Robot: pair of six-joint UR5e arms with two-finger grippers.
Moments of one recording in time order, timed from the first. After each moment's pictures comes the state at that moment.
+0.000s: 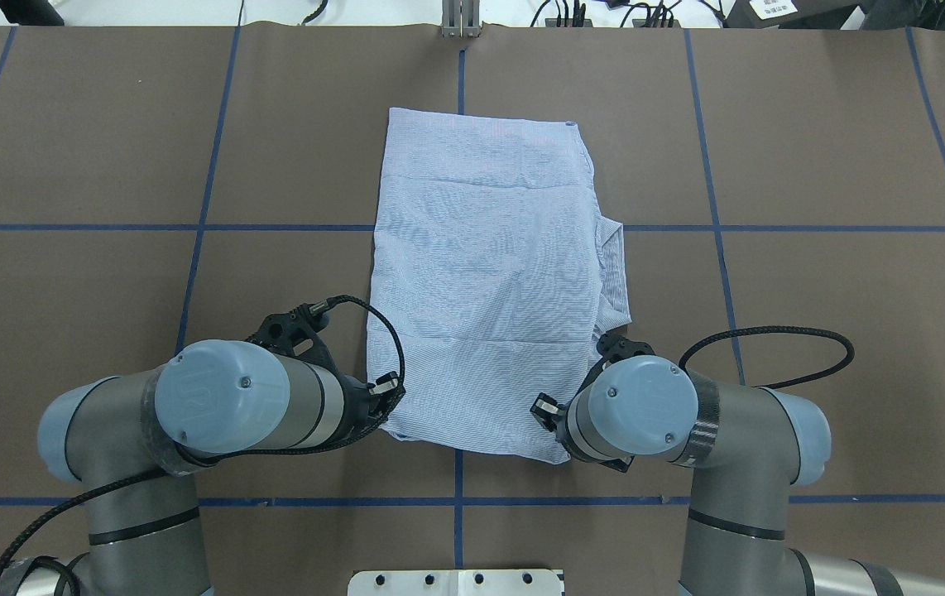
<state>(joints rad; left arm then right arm) -0.32 -2.01 -1.97 -1.75 -1.71 -1.89 0.29 -1.19 1.90 -1.48 1.75 1.96</state>
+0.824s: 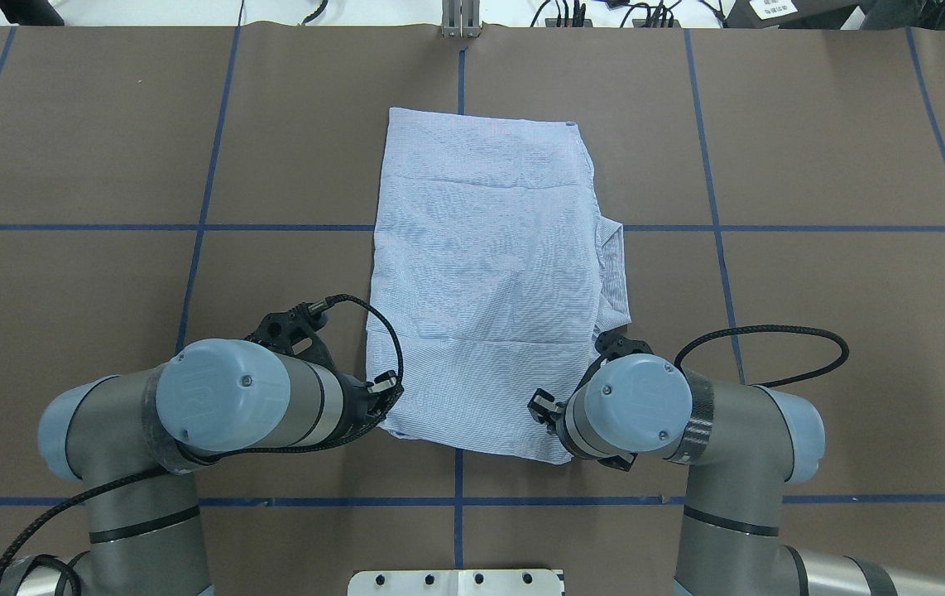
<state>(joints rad) -0.32 -2.01 -1.97 -1.74 -1.71 -1.89 0.29 -1.18 1.88 -1.48 1.74 1.96</state>
